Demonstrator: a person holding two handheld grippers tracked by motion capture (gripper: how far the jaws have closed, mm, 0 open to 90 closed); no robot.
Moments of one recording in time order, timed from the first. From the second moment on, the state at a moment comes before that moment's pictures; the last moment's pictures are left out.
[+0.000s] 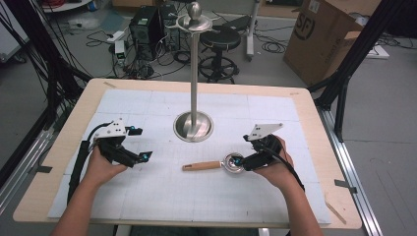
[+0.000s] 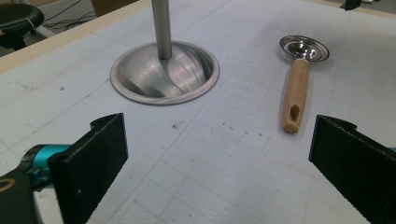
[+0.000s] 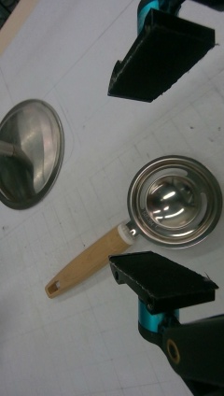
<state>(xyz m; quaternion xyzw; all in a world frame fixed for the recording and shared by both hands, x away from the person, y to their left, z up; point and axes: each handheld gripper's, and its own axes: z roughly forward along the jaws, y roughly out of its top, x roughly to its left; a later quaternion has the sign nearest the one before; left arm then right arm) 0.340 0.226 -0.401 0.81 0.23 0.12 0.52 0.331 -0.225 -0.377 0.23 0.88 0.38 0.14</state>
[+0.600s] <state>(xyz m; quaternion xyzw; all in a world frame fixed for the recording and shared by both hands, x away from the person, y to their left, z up) 0.341 0.227 -0.400 0.81 0.23 0.13 0.52 0.348 -0.179 -0.378 0.18 0.93 0.31 0.11</state>
